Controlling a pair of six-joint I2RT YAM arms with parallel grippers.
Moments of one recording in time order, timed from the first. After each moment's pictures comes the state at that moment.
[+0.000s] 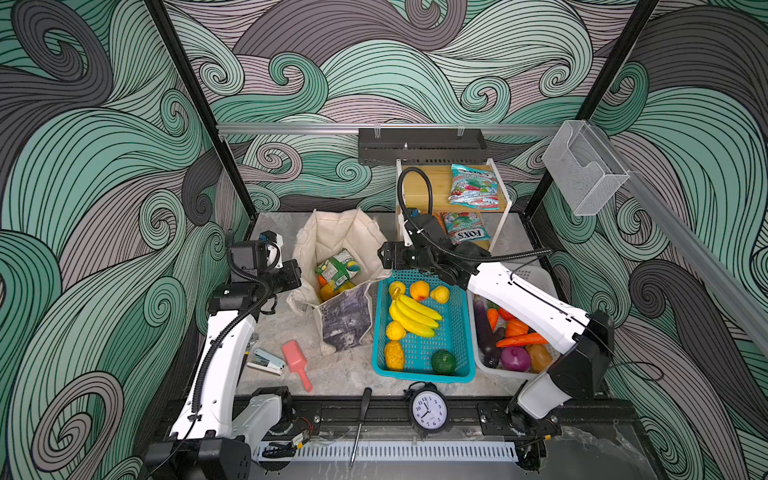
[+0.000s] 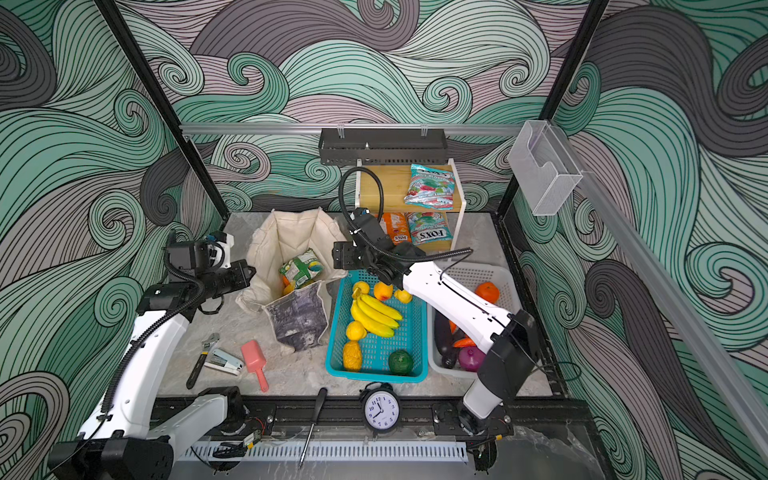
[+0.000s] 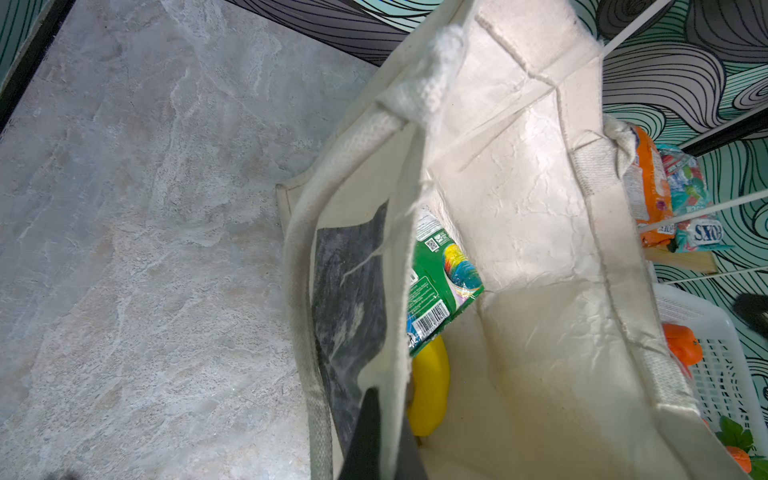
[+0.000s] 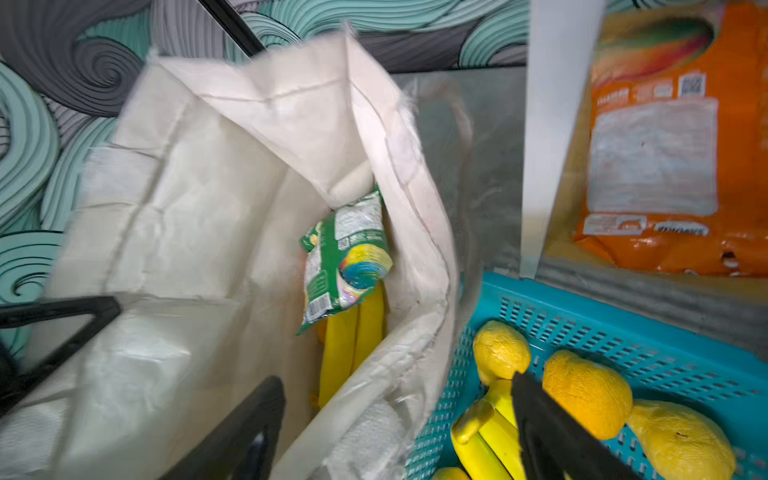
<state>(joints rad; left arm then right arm) 0.06 1.02 1.05 -0.77 0.29 -0.25 0.79 1.64 1.55 -0.62 0.07 0.54</state>
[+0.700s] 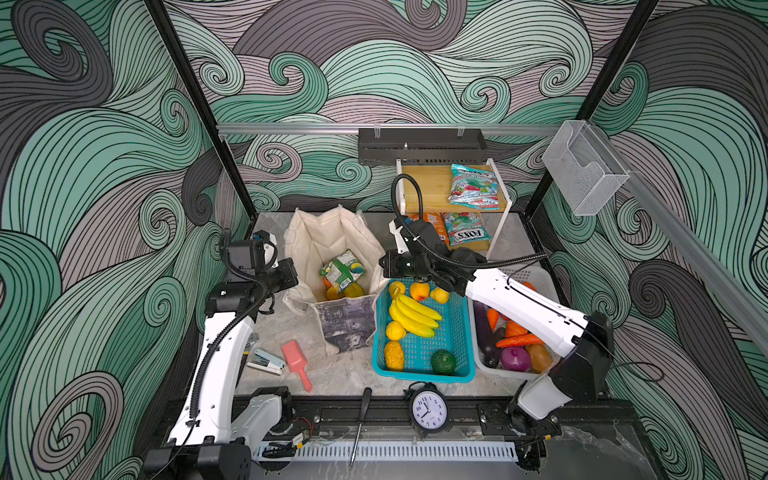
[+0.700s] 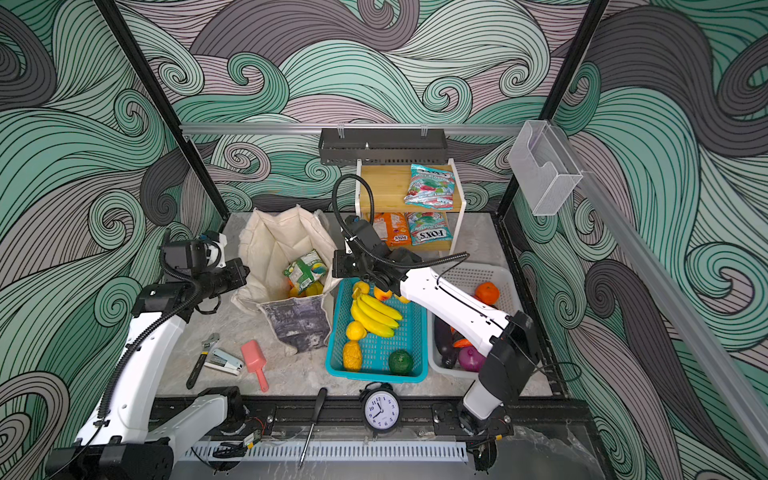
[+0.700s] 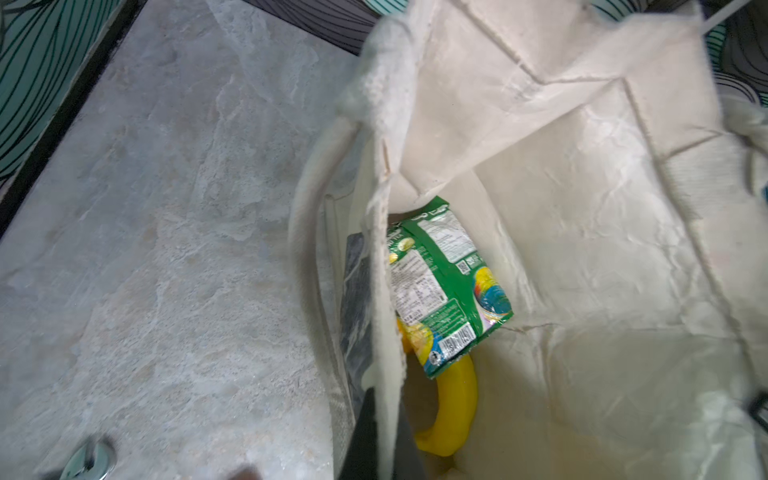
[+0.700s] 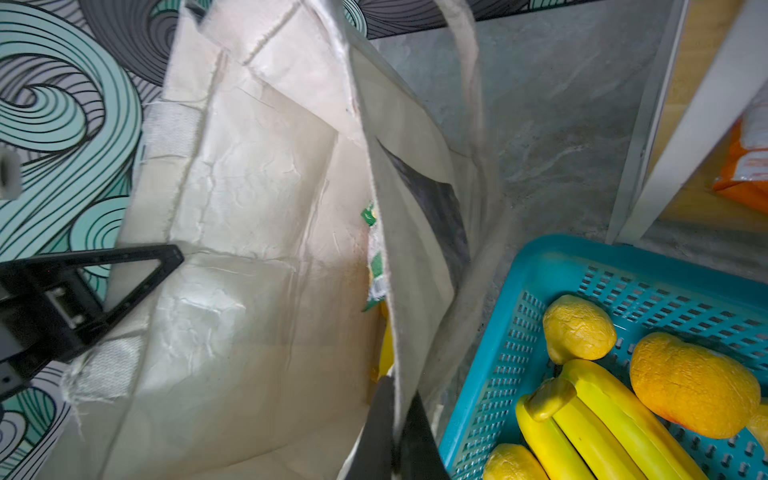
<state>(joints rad) 0.07 1.02 1.12 -0.84 0.18 -0.31 0.83 1.60 1.54 -0.57 -0.05 0.58</state>
